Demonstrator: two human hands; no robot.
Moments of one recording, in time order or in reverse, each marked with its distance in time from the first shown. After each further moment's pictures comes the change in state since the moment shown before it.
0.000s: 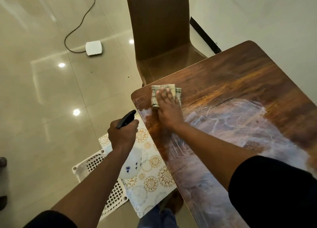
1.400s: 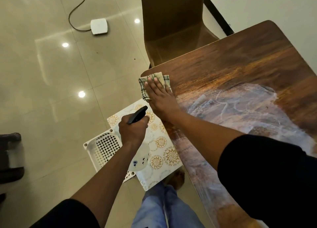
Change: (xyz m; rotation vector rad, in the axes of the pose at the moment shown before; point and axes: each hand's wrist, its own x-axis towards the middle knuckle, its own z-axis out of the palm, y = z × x) left_hand -0.032 -0.036 -0.021 0.029 -0.060 0.021; right_hand -0.016 -0.051 0.026 -0.126 -0.057 -0.232
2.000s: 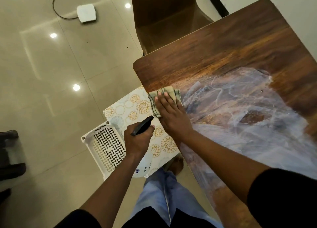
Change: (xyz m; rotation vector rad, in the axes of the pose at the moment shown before) left_hand -0.044 -0.045 0.002 0.082 -0.160 0.065; right_hand -0.121 0.007 0.029 0.000 0.088 0.026
